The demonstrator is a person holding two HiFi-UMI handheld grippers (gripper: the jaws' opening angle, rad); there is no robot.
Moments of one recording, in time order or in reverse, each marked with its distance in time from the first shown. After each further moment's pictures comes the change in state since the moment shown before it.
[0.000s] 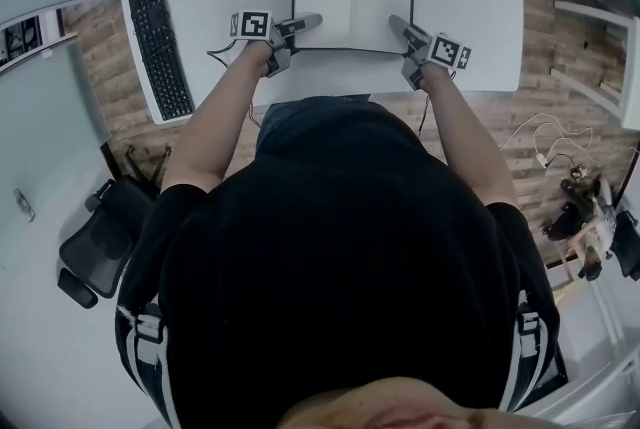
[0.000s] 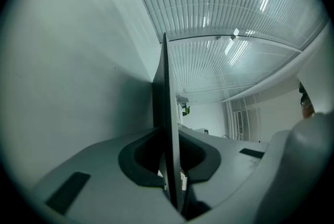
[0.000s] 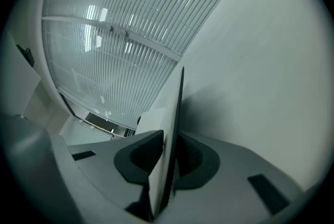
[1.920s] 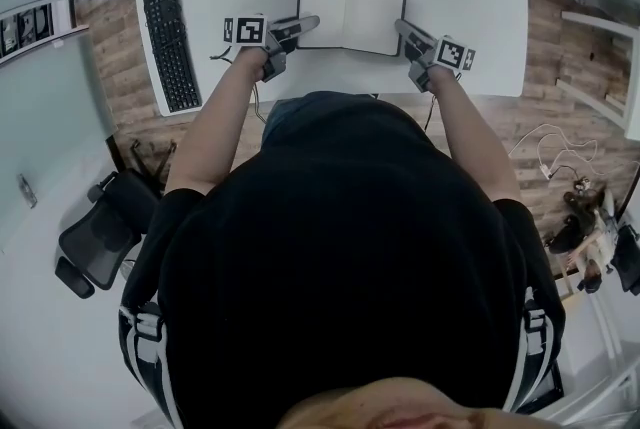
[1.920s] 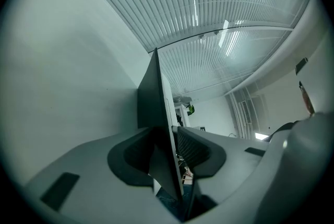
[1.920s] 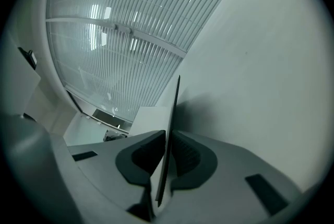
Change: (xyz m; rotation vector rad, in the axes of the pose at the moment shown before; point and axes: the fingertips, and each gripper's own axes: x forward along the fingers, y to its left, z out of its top) left arm -0.041 -0.028 0.005 0.152 -0.030 0.072; right arm 0.006 0.007 -0.008 -0.018 0.043 0.066
